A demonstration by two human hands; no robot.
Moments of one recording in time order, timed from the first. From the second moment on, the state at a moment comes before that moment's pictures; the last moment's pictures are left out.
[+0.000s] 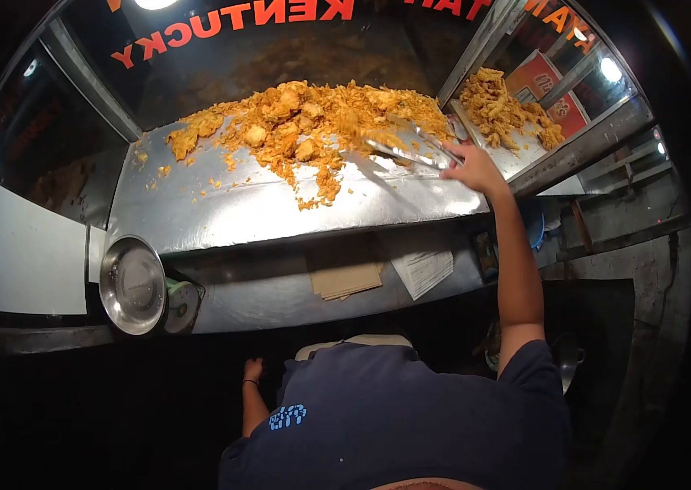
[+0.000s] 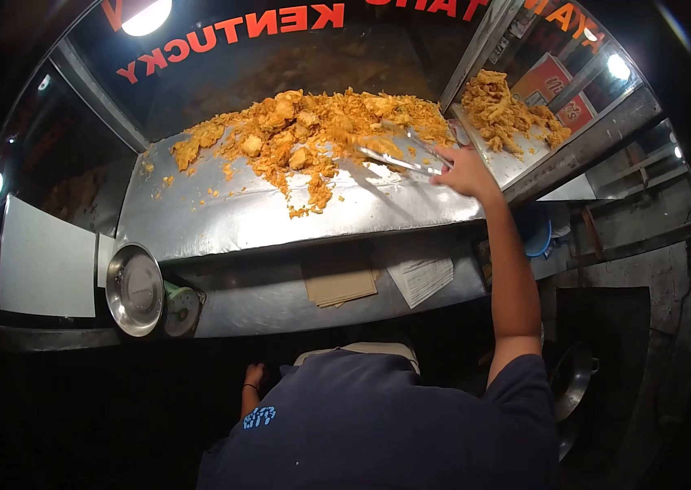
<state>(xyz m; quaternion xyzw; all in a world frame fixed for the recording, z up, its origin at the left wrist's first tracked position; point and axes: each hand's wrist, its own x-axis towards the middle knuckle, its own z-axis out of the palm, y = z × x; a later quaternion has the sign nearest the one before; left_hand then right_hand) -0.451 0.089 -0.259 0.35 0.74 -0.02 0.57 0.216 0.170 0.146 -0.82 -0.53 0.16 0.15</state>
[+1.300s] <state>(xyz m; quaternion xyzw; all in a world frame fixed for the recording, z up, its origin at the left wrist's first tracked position) -0.437 0.090 -0.333 0.38 0.73 -0.12 0.56 0.144 0.112 0.068 -0.80 -0.50 -0.06 0.32</state>
